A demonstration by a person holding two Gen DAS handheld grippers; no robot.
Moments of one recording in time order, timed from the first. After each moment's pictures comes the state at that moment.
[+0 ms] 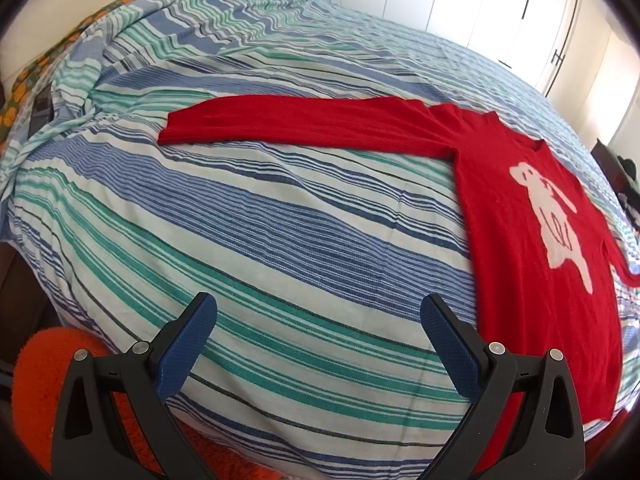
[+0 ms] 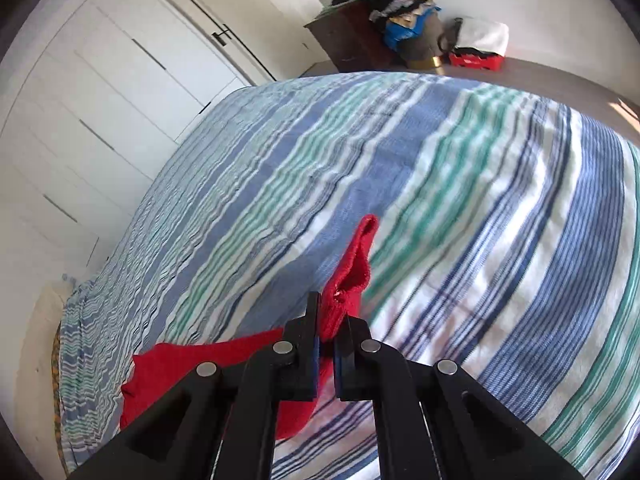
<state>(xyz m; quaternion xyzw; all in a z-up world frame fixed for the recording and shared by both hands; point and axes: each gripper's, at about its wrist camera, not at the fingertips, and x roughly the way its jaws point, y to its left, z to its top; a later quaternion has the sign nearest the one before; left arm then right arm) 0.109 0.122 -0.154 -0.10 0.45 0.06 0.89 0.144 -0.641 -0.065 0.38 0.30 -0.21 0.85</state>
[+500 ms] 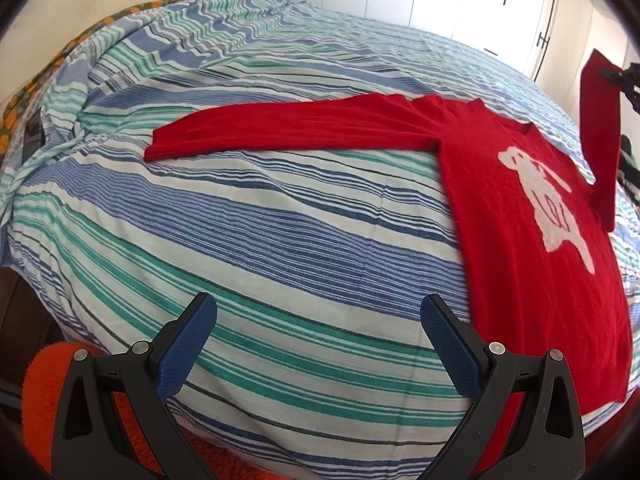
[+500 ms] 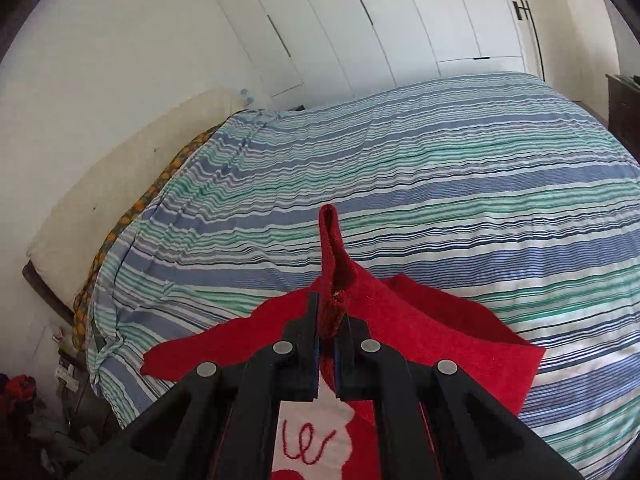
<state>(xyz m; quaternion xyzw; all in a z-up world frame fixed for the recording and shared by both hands) 0.107 0.109 -0.153 -0.06 0.44 0.05 0.89 0.303 -0.294 0.024 0.14 0.37 0.18 0.90</state>
